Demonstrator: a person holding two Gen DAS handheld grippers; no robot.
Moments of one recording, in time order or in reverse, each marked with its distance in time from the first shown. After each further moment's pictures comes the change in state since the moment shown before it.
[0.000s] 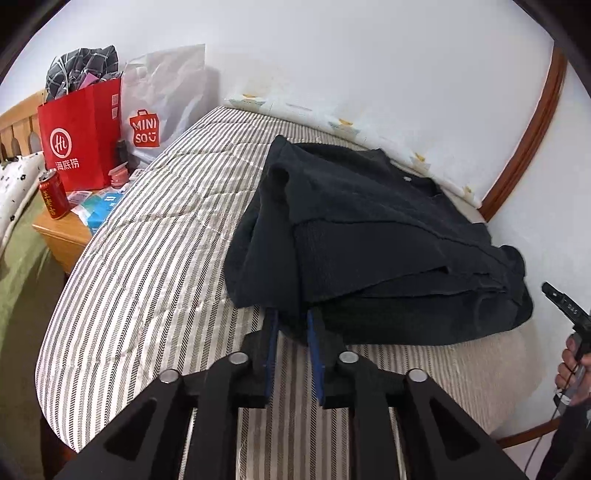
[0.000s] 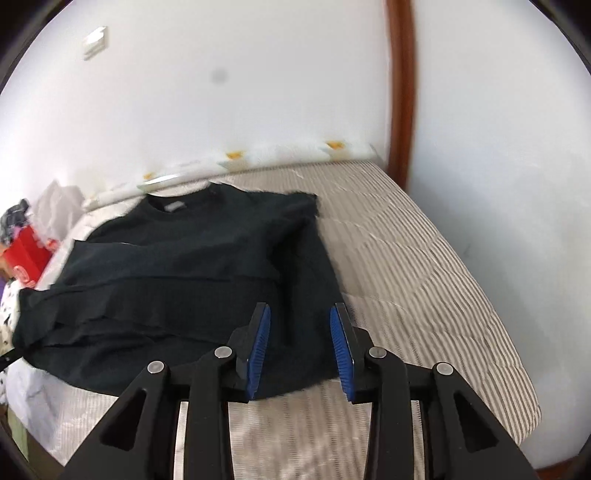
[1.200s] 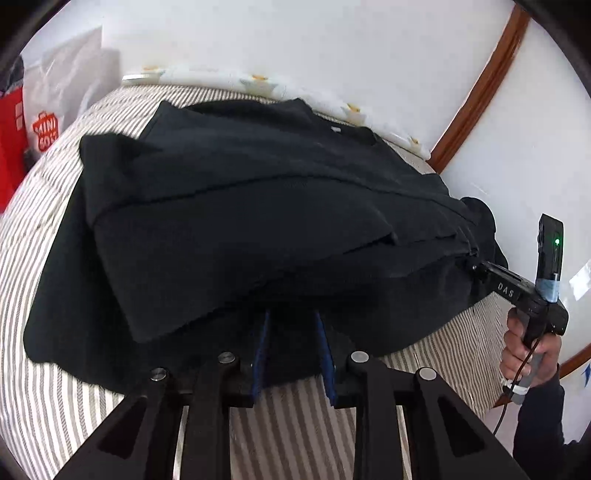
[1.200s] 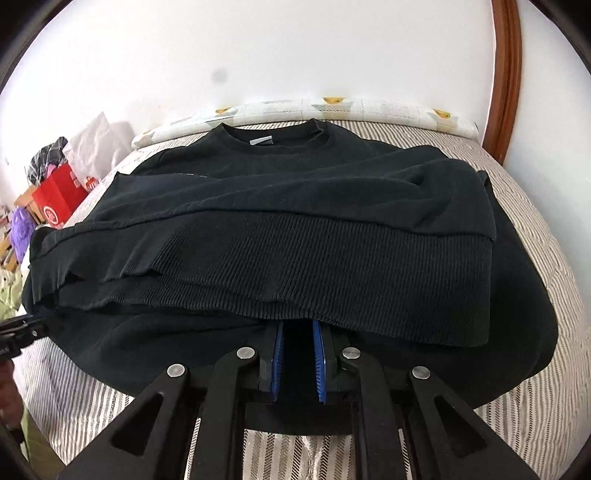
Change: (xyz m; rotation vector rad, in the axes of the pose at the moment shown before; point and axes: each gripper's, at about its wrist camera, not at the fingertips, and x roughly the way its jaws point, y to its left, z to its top) left arm 0.074 -0.068 0.007 0.160 0.124 -0.194; right arm 0.088 0.090 -0.029 -0.128 0.142 0.144
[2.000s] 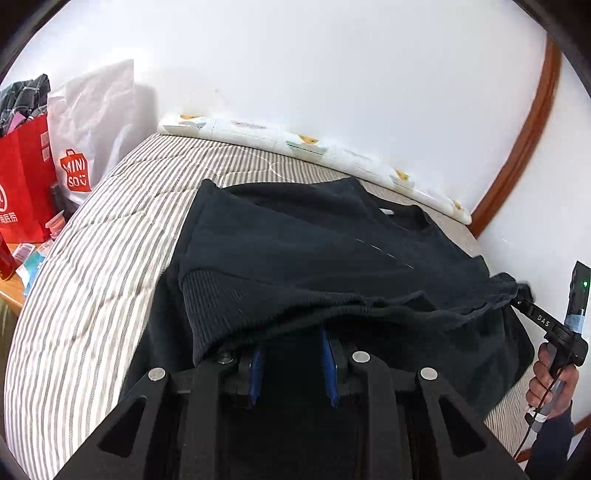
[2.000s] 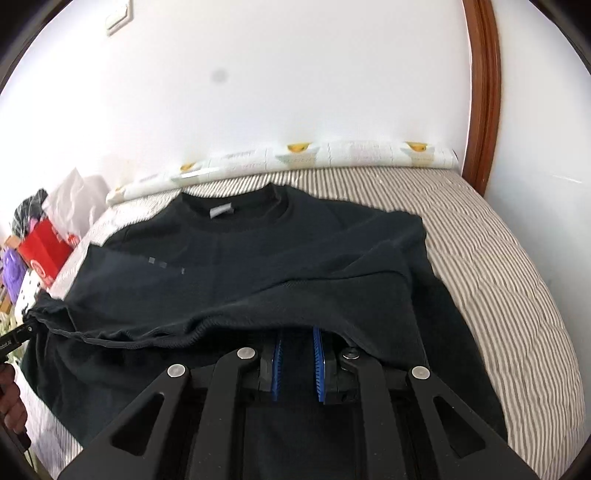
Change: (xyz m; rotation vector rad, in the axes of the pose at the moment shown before) left arm 0.000 0.032 0.086 -0.090 -0.140 0.128; right arm 0.008 -0.046 0.081 0.107 -0.112 -0.011
